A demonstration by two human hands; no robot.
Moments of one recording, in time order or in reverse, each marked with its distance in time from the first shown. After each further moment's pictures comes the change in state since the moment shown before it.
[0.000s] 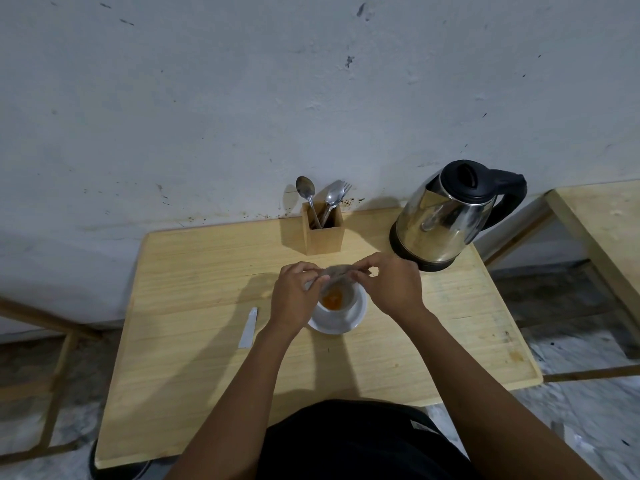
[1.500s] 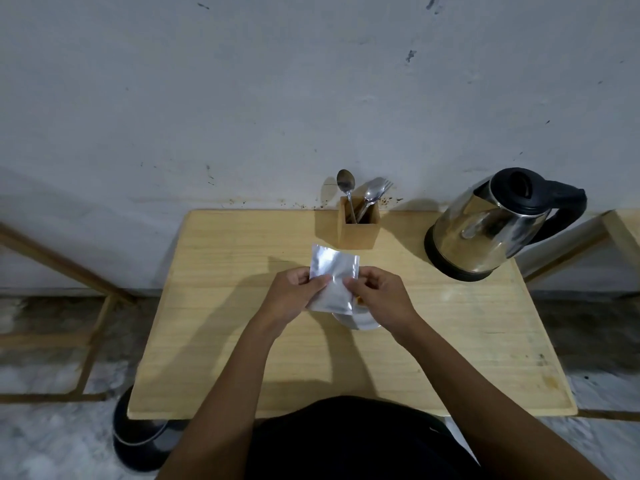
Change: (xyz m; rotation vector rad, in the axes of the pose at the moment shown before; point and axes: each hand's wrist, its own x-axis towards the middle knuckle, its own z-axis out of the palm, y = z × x) left_hand -0.029 -0.004 -0.061 -0.572 -0.143 -0.467; right_hand -0.023 -0.036 0.036 0.786 -0.296 0.246
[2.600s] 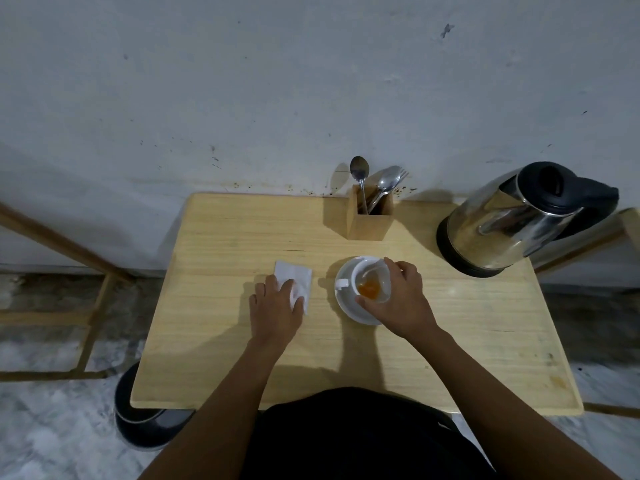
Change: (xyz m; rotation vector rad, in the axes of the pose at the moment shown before) left_hand 0.031 -0.108 -0.029 1.165 0.404 0.159; right_hand 0.020 0.047 -0.014 -0.757 0.093 -0.116
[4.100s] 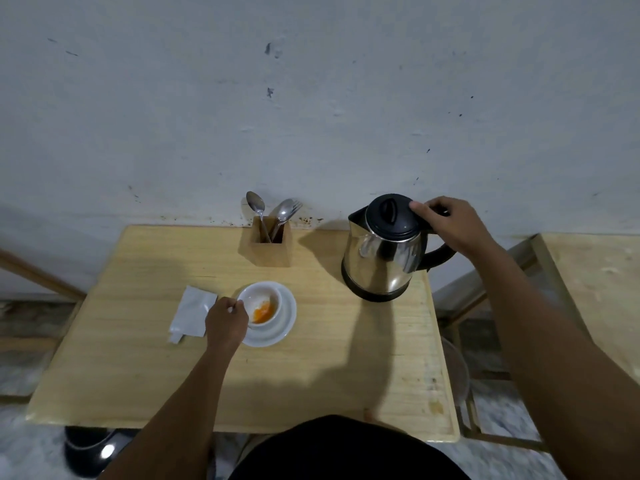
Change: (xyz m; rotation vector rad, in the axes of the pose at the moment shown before) left_hand -0.010 0.160 -0.013 -0.587 0.158 -0.485; right_hand 0.107 0.148 -0.298 0.220 0.134 -0.067
